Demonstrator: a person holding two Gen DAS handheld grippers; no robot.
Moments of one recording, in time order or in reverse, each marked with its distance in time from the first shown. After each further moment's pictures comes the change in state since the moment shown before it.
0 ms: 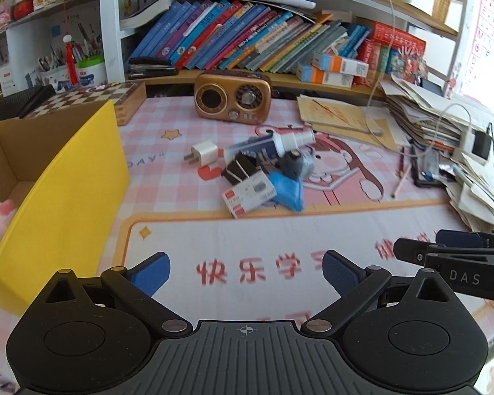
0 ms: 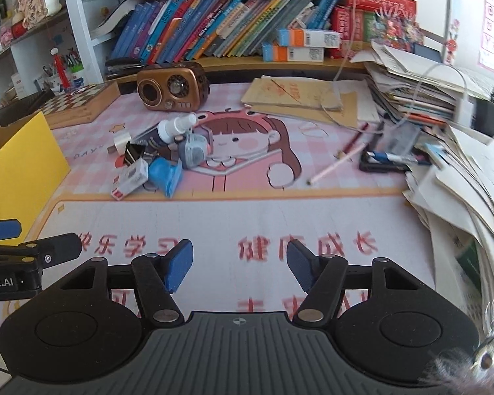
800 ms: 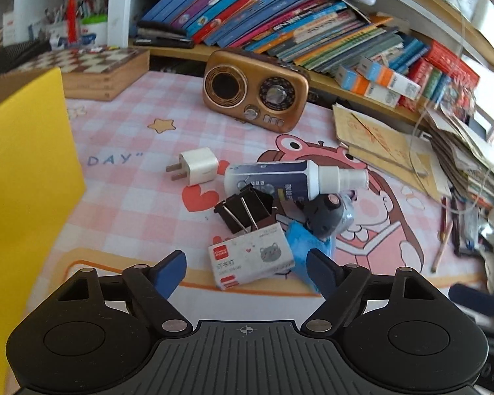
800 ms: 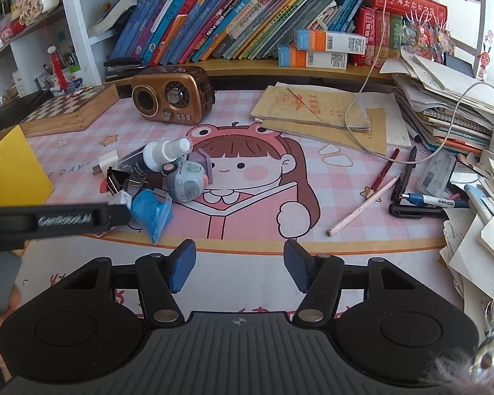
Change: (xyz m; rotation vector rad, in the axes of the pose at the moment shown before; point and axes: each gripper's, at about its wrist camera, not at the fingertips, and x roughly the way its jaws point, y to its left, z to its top) left arm 0.105 0.008 0.041 -0.209 0.045 -0.005; right arm 0.056 -0.009 0.037 -0.036 0.009 0.040
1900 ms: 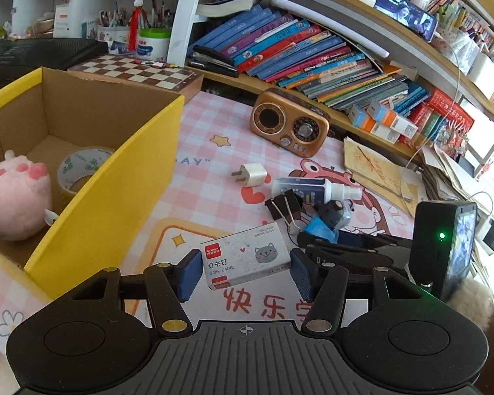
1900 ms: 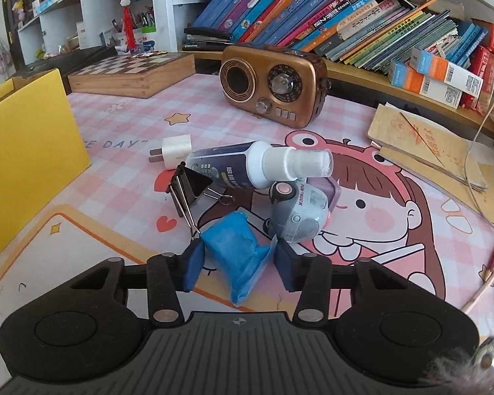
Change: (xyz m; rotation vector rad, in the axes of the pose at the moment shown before) left arm -0.111 0.045 -0.021 -0.101 -0.063 0.006; right arm 0.084 0.069 0.020 -0.242 0.002 0.169
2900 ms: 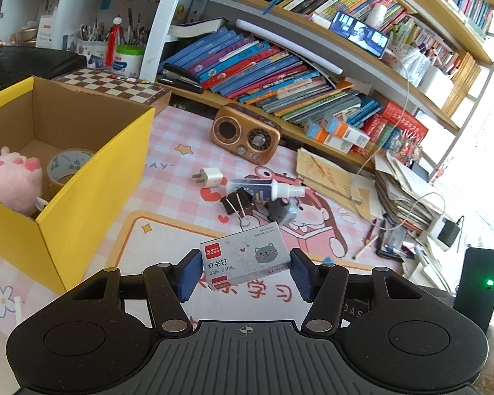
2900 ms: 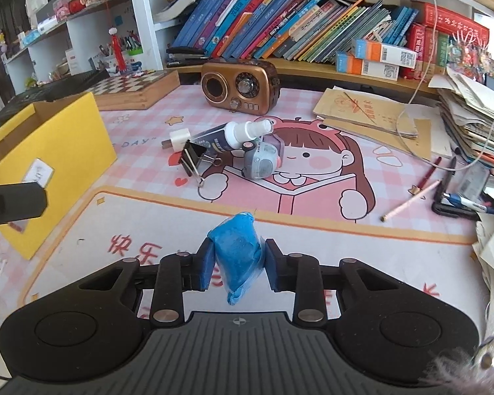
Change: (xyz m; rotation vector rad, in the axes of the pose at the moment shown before) left arm -0.052 -0.011 -0.029 0.007 -0.071 -0.137; right arm -0.125 0.008 -0.052 0.133 -0.023 -0.042
